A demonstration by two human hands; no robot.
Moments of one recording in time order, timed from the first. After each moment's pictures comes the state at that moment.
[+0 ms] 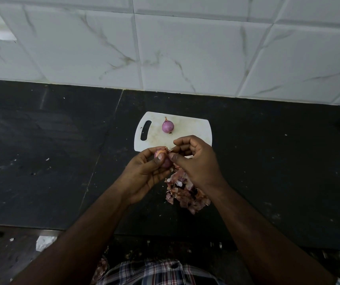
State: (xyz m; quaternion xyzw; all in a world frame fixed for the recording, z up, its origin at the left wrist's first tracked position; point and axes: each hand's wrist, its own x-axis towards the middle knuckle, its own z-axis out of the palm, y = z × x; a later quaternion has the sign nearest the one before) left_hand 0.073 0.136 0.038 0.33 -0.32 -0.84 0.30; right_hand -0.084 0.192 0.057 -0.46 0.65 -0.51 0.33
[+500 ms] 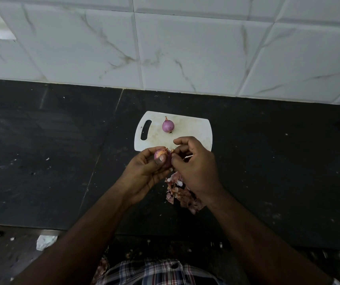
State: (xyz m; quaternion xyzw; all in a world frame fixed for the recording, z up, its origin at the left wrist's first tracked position) left_hand 0.073 0.137 0.036 0.33 -0.33 -0.83 0.30; right_hand -0.074 0.198 0.055 -0.49 0.68 -0.49 0.24
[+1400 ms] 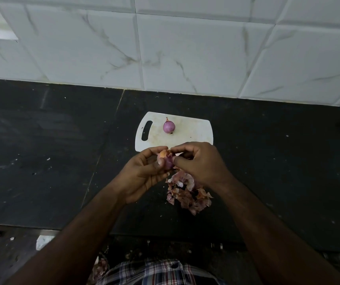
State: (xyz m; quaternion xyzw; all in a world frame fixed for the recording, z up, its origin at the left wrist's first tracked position) left_hand 0.085 0.130 0.035 0.30 -0.37 -0.84 0.27; right_hand -0.095 0.193 0.075 -0.56 0.68 -0.37 0.29
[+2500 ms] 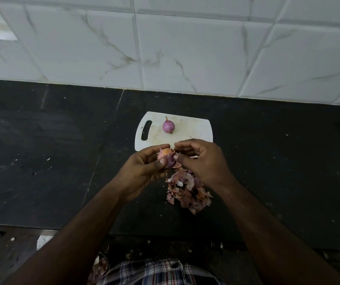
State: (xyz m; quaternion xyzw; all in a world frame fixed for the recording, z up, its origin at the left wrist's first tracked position) left_hand 0.082 0.126 0.035 0.31 -0.44 -0.79 0.27; right_hand -0.099 0.198 0.073 -0.53 0.67 -0.43 0.30
